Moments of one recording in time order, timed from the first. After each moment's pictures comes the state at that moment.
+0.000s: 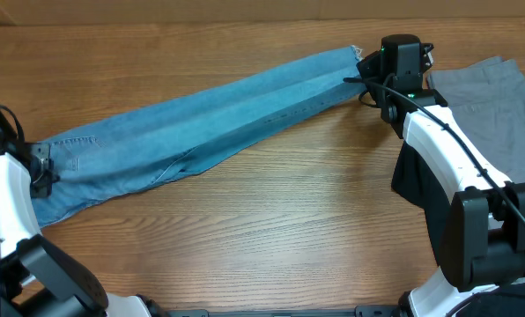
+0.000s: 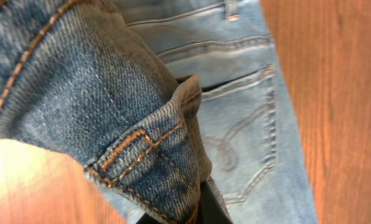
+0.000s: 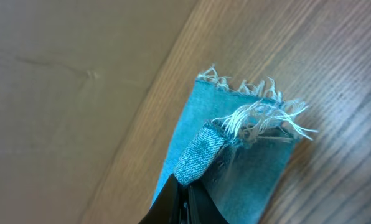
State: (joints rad) left arm 0.60 1.66 1.28 -0.81 -0.12 -1.00; right arm 0.13 1.82 1.33 -0.18 0.12 1.12
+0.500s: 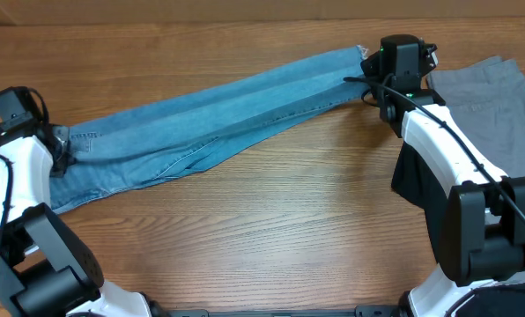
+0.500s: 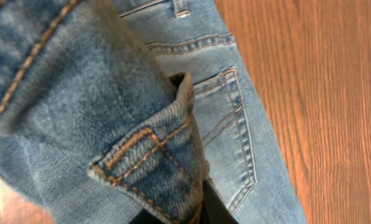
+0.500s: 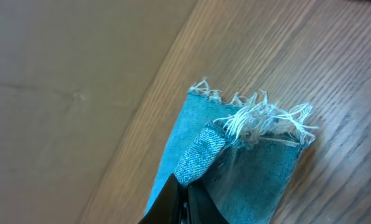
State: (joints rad) left arm 0.49 1.78 1.28 -0.62 -0.18 -1.00; right arm 0.13 1.85 1.33 -0.17 0.21 1.12
